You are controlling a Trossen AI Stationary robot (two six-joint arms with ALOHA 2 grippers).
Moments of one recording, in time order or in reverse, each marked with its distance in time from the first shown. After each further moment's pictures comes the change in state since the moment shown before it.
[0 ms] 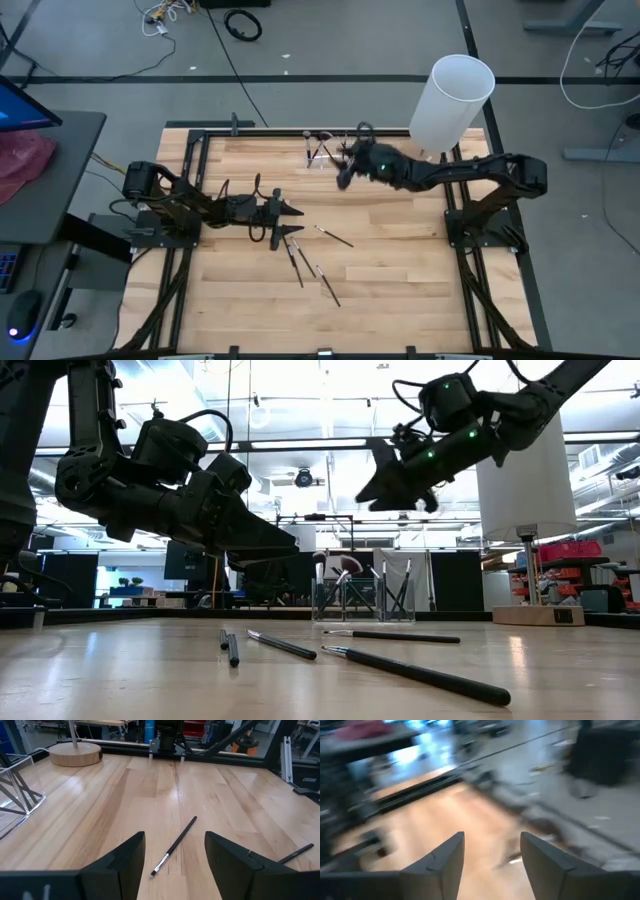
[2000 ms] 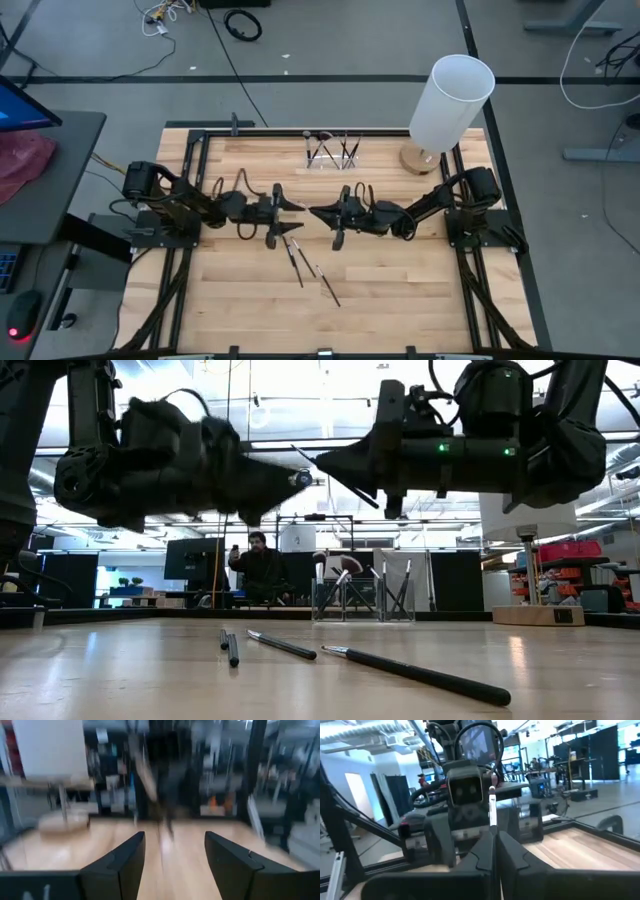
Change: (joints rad) left arm 0.000 0.000 -0.005 0.314 0.068 0.034; right arm 0.369 0.398 -0.118 0.979 -0.008 -0.063
